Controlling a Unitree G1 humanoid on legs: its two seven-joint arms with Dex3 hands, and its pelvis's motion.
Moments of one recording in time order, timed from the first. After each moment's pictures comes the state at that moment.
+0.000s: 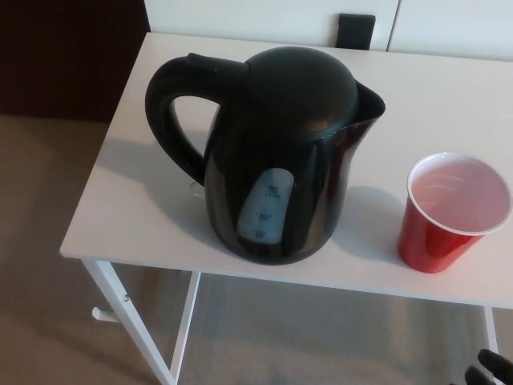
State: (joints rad) left_arm 0.17 0.53 0.31 0.99 -0.02 -0.24 -0.35; right_arm 0.03 -0.21 -0.33 0.74 0.33 0.18 0.19
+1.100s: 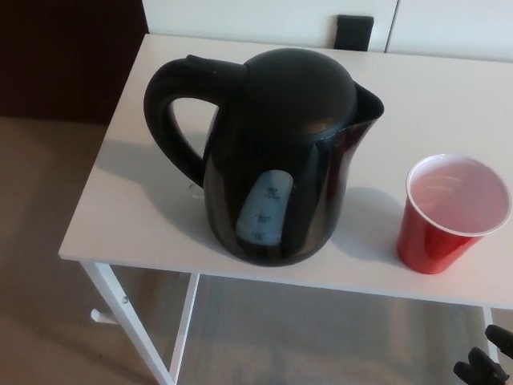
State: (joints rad) left_arm 0.11 0.57 0.14 1.11 0.05 -0.35 -0.21; right_arm -0.04 -0.25 -0.33 0.81 0.29 0.10 0.23
